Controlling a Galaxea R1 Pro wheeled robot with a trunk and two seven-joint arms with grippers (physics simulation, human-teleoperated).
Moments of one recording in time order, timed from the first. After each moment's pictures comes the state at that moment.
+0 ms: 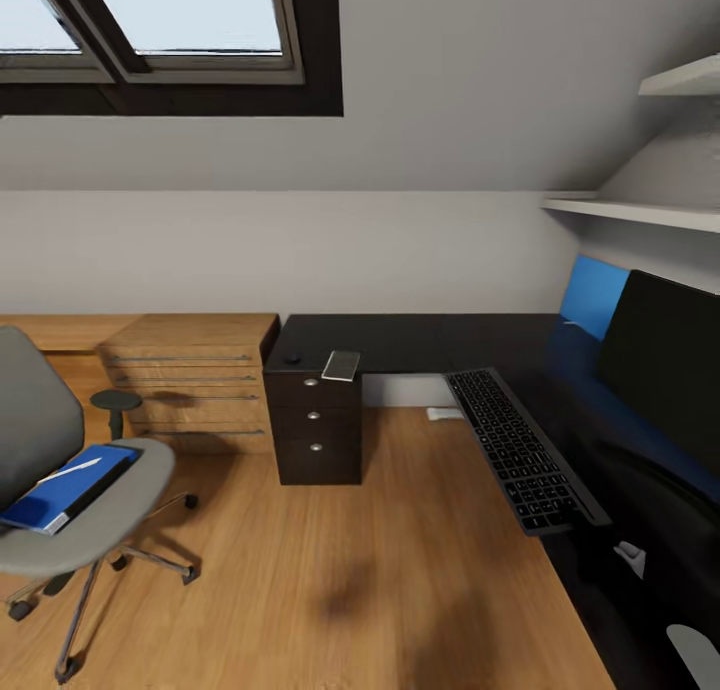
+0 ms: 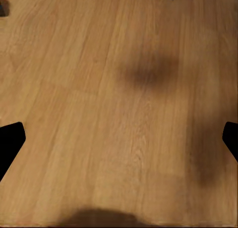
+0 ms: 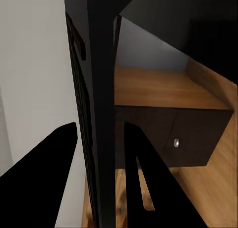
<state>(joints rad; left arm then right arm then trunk) -0.10 -0.05 0.35 -0.43 0.03 -0.35 -0.27 -0.22 -0.23 -0.34 -1.00 -1.40 0.46 0.32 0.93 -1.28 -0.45</state>
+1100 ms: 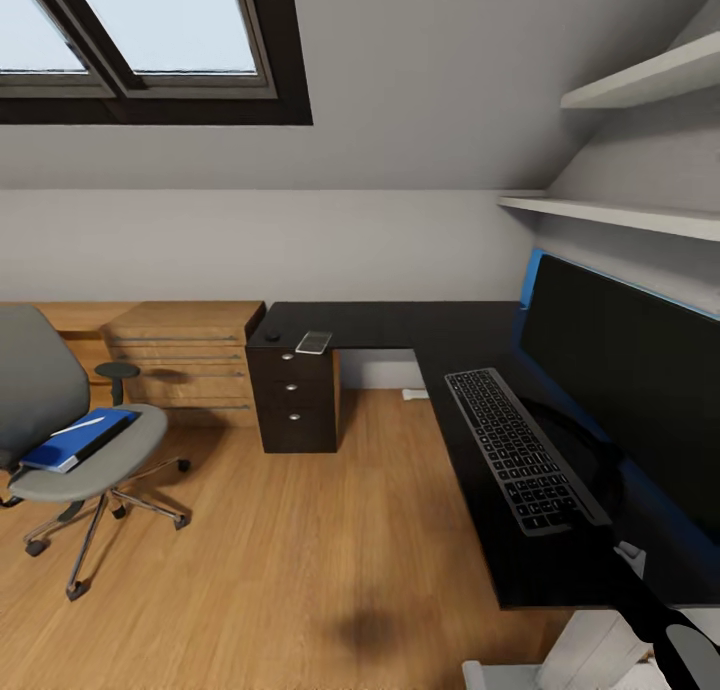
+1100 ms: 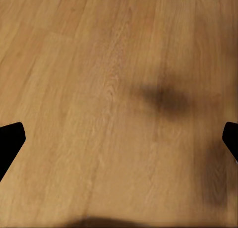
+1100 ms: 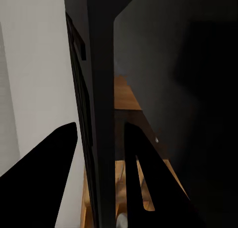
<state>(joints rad) -0.10 -0.05 0.35 -0.43 0.03 -0.35 -0.27 -0.22 -0.23 -0.34 -1.00 -1.40 0.46 0.32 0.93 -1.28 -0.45</state>
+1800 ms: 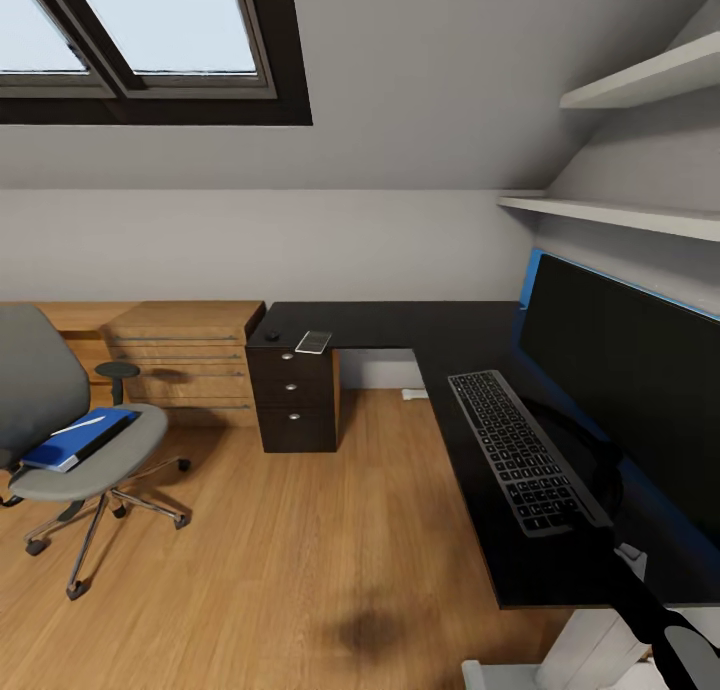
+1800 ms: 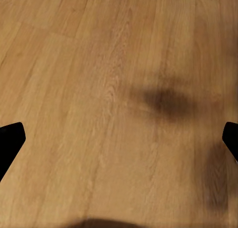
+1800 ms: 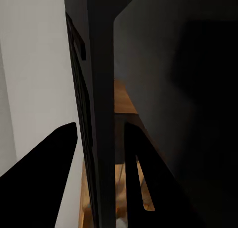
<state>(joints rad) -0.10 -0.05 0.35 -0.43 0.03 -0.35 -0.27 -0.22 -0.23 -0.34 -0.99 -1.40 0.44 0.31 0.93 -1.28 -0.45</state>
